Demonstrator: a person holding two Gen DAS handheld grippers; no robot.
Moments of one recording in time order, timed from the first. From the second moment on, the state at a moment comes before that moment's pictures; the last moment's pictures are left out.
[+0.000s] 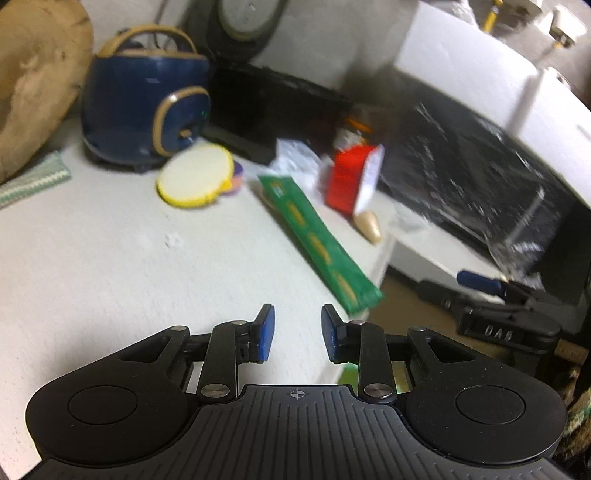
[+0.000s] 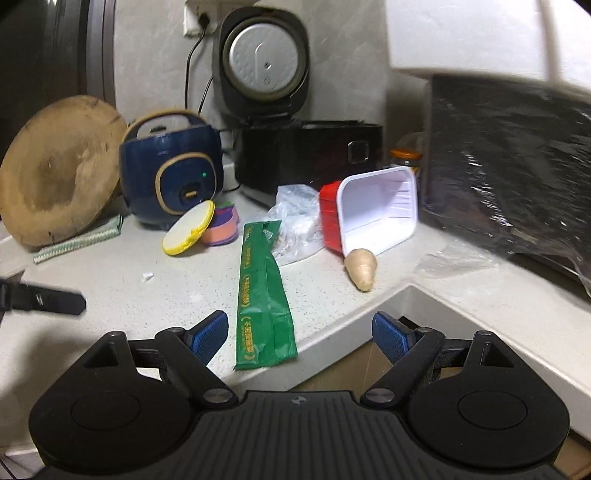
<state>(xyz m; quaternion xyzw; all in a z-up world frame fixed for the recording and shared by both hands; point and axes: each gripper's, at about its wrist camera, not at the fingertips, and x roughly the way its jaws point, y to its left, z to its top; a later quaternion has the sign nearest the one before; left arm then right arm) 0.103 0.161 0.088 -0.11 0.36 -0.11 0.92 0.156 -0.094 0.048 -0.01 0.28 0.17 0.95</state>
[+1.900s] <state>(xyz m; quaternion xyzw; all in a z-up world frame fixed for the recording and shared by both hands) 0.266 0.083 0.066 -0.02 0.42 0.06 0.91 0.230 -0.170 0.050 0.04 0.44 0.13 0.89</state>
